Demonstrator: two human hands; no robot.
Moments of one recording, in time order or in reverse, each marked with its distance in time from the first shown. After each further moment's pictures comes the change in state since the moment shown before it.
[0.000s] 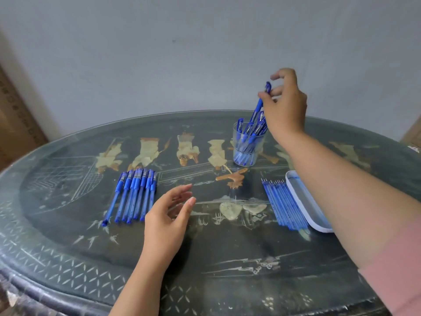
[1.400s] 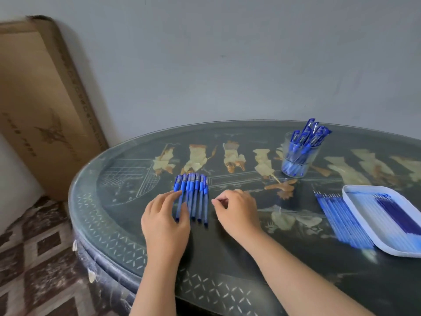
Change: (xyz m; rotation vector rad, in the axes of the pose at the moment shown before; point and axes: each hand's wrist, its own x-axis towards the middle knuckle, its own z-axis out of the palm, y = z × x) left_hand 0.011 -0.028 -0.087 0.684 0.391 0.093; right_hand -0.204 -0.048 0.109 -0.220 -0.636 0.042
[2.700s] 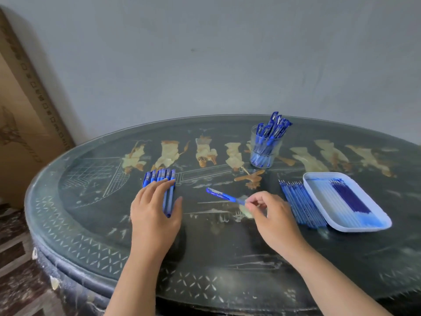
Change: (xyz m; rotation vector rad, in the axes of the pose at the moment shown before) left_hand -0.004 0.026 0.011 -0.034 -0.022 0.316; right_hand -0.055 0.084 -0.083 0.182 0.110 0.069
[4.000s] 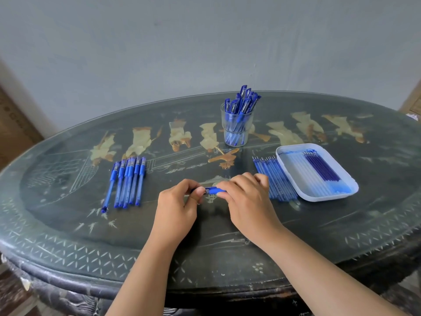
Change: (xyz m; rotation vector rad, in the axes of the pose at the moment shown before) left_hand -0.016 0.077 0.039 -0.363 -0.399 -0.050; right_hand -0.011 0.025 0.000 -0.433 0.282 -0.502
